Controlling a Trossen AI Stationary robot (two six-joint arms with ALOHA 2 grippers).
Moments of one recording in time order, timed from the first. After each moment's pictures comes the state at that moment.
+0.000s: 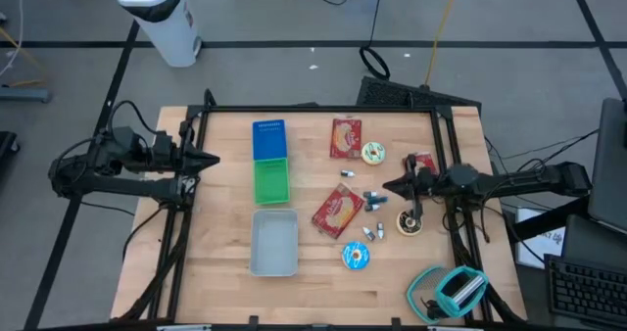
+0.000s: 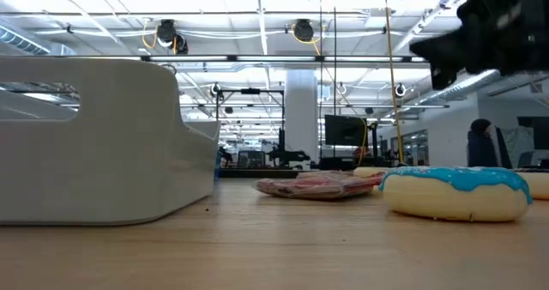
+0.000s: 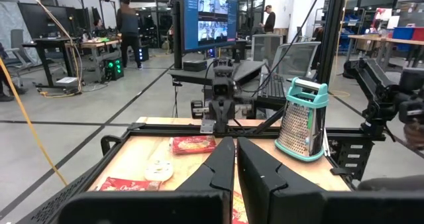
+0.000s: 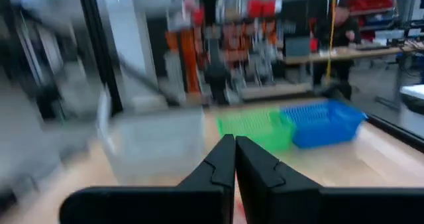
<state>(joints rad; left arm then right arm) 0.00 0.39 0.78 -0.39 0.00 0.00 0.00 0.47 0.02 0.57 0.00 0.15</state>
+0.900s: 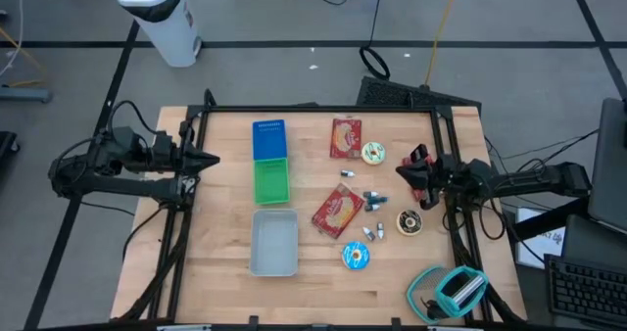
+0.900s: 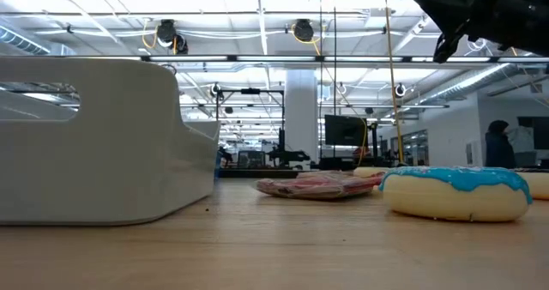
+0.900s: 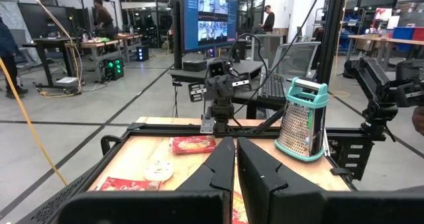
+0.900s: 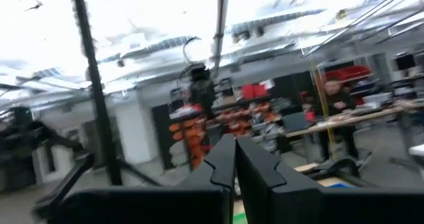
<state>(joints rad) 0.00 0.39 0.78 -0.39 0.00 0.00 0.00 0.48 0.02 0.89 0.08 0.22</state>
